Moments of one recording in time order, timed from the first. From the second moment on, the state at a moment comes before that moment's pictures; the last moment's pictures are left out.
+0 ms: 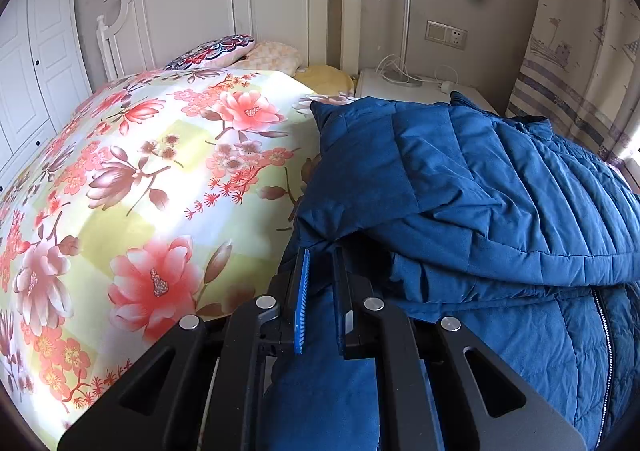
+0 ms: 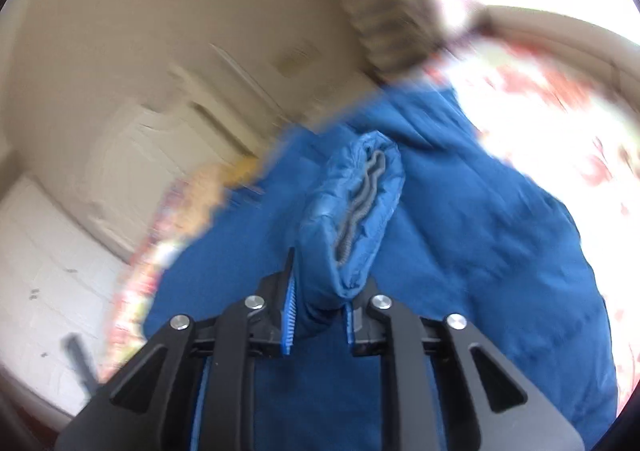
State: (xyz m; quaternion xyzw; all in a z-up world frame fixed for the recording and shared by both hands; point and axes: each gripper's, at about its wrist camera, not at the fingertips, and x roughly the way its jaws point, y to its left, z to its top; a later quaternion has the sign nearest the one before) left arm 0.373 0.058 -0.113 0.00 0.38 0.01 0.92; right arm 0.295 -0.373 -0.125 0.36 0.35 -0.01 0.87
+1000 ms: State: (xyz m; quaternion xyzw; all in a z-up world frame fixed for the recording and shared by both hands) left arm 0.439 -0.047 -0.115 0.13 0.38 -0.03 0.91; right arm 0.359 -0.322 -0.089 0.04 0.38 -0.06 0.92
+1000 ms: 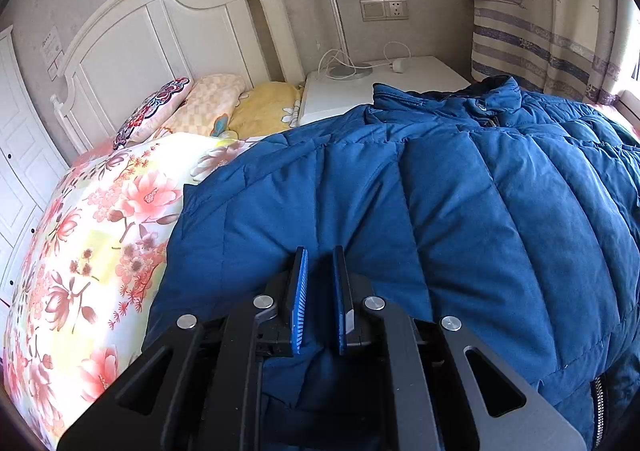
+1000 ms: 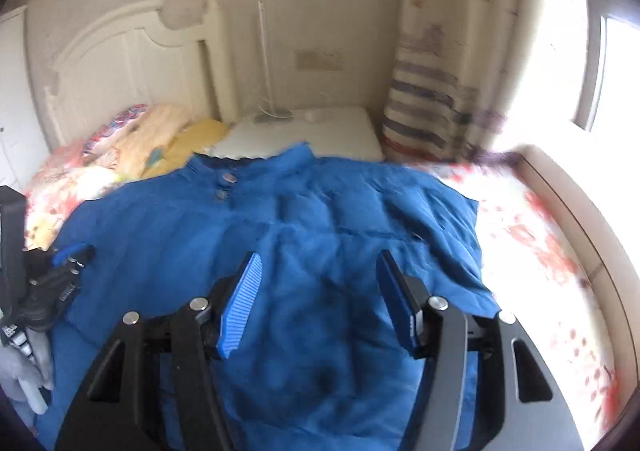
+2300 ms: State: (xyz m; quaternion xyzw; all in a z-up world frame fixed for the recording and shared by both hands) left arm 0.536 -0.032 -0.109 0.09 0.46 0.00 0.89; right arm 0.501 -0.365 -0.115 0.06 0.48 -0.07 0.87
